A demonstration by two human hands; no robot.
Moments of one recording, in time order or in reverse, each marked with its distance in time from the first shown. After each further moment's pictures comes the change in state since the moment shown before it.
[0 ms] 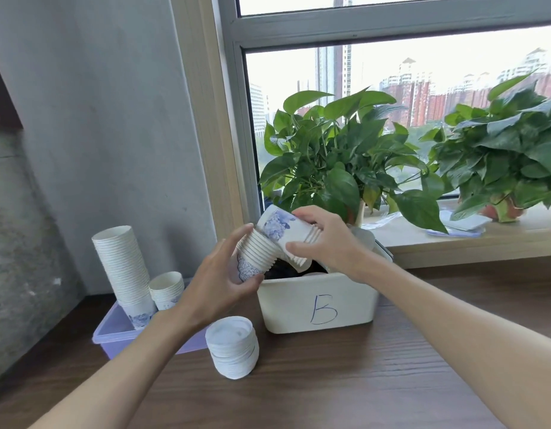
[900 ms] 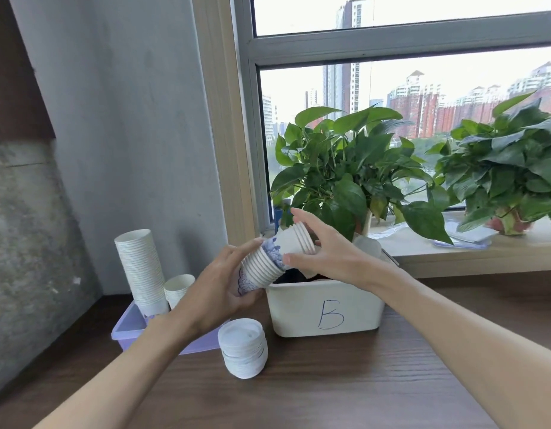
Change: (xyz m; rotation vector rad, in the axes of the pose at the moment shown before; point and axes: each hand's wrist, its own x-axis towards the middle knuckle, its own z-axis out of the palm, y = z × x) left_hand -0.015 -0.005 -0.022 0.102 -0.036 0.143; right_hand -0.017 -0.031 0.004 -0.043 -0.225 -0.025
